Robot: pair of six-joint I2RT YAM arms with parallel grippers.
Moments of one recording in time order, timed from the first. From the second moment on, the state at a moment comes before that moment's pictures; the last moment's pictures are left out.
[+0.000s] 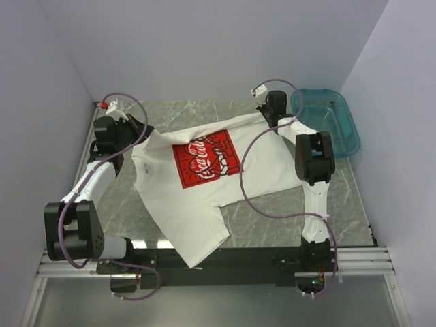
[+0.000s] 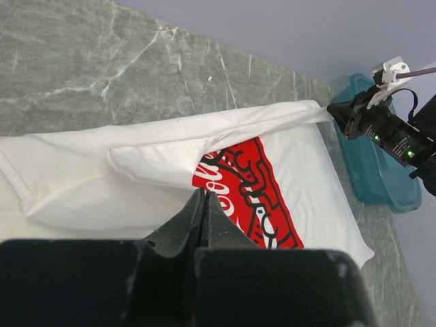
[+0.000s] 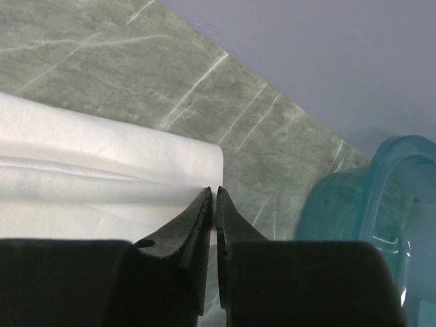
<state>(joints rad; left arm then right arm) 0.05 1.36 0.87 0.23 0.43 -0.54 0.16 2.30 1.74 0.07 0.09 -0.56</state>
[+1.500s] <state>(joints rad) 0.03 1.31 0.87 0.09 0.54 -0.43 0.07 1.97 1.61 -0.38 -0.55 -0.47</state>
